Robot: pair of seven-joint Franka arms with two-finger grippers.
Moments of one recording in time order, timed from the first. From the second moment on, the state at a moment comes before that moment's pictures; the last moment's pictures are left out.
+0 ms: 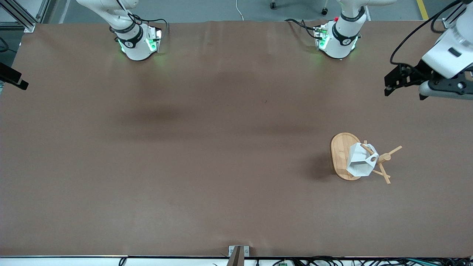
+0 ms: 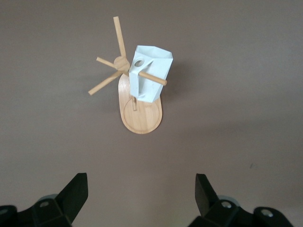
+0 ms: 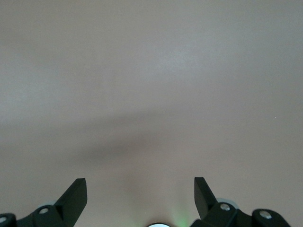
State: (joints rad) left arm -0.06 -0.06 -0.07 -1.59 0.00 1.56 0.00; right arm -0.09 -0.02 -0.05 -1.46 0.02 1.41 0.03
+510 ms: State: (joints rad) left arm -0.03 -0.11 -0.10 -1.58 0.00 1.48 -0.04; right arm -0.09 -0.02 -0.05 -1.46 0.02 1.41 0.03
